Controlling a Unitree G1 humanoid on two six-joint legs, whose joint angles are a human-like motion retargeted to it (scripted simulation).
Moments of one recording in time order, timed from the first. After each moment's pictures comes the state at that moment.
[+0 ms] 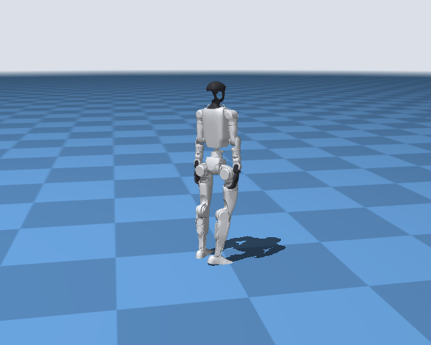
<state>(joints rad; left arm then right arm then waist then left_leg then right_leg) 0.06 0.09 0.34 1.58 0.19 0.07 -0.08 0.03 -0.11 0.06 1.55 -0.30 0.13 0.23 -0.08 -0.02 -0.23 -0.08 -0.05 0.13 -0.03 -0.07 0.02 -0.01 -0.12 -0.57 0.06 -0.01 0.08</state>
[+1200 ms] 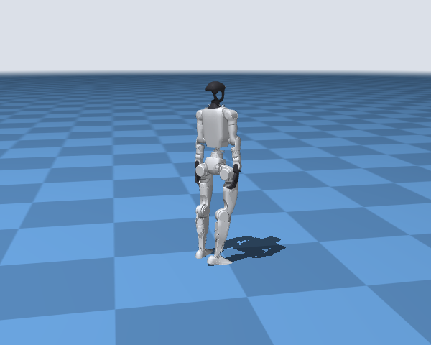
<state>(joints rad) 0.07 0.09 0.34 1.58 0.19 0.07 -0.08 0.03 -0.11 0.06 1.56 -0.31 0.14 0.23 -0.08 -0.03 -0.24 -0.08 -0.04 0.15 -0.03 -0.08 0.02 -0.02 -0.12 -0.54 0.06 -0.02 0.09</state>
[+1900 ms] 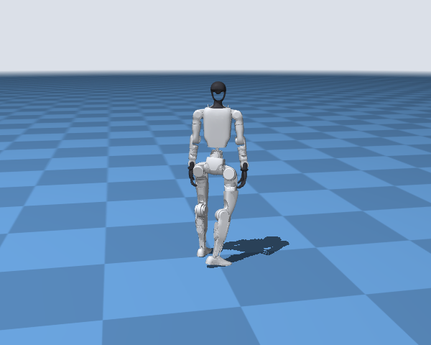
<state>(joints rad) -0.01 0.10 0.35 1.56 0.18 0.07 -0.08 0.08 -0.15 0.04 1.57 -0.32 0.12 0.22 0.12 -0.10 -0.18 -0.23 -0.15 -0.14 0.00 0.09 -0.05 0.13 -0.16 -0.94 0.07 -0.10 0.18</state>
